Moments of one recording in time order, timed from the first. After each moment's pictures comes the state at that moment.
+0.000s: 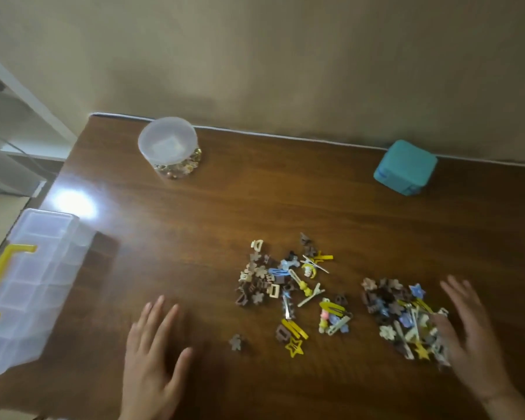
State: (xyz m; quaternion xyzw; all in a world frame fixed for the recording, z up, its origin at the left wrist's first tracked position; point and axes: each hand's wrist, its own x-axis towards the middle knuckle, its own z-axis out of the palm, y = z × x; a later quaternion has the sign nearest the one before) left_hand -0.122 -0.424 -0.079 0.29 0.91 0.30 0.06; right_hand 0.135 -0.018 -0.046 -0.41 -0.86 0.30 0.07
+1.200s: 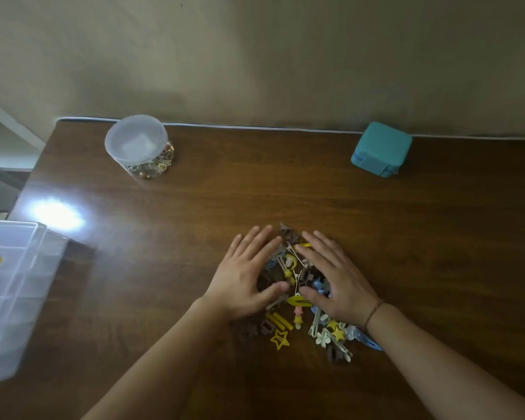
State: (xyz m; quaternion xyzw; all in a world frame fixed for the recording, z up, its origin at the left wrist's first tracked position) left_hand -0.156 -0.239 -0.084 0.55 0.79 0.22 0.17; right_hand 0.010 -0.063 -0.078 -0.11 -0.95 0.28 -0.02
